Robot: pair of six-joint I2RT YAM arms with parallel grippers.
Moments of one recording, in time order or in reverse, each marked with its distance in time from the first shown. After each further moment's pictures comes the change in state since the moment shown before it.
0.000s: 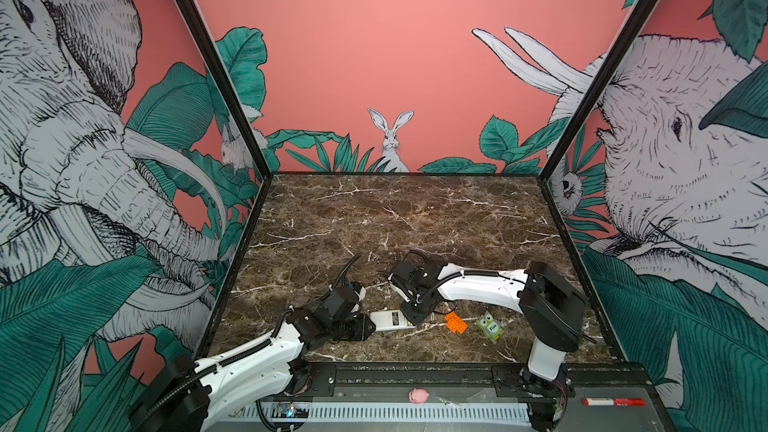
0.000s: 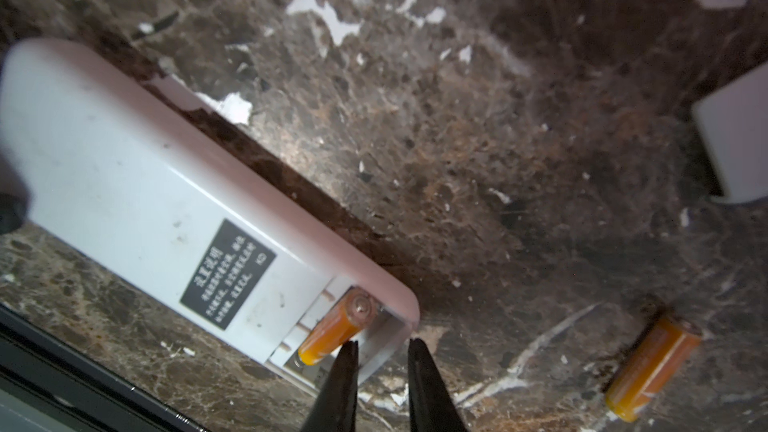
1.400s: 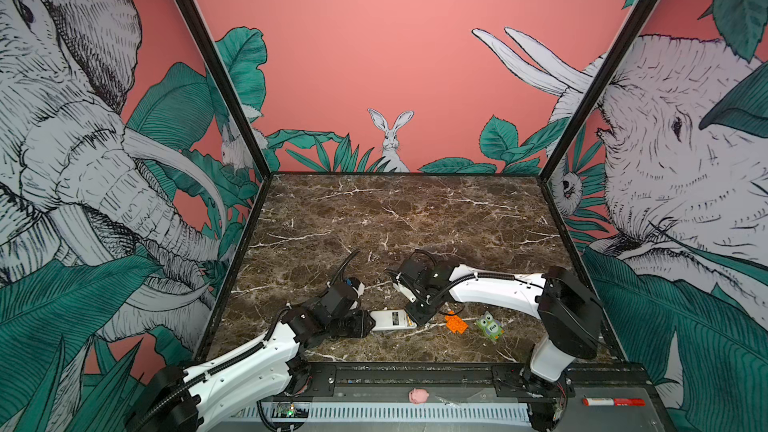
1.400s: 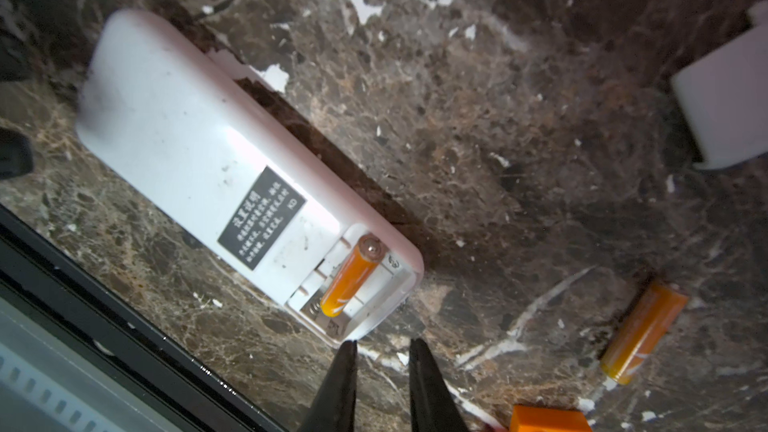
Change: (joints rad) left arm 0.000 -0.054 0.057 -0.097 -0.030 0.015; right arm -0.013 -0.092 -0.064 0.020 -0.045 -0.023
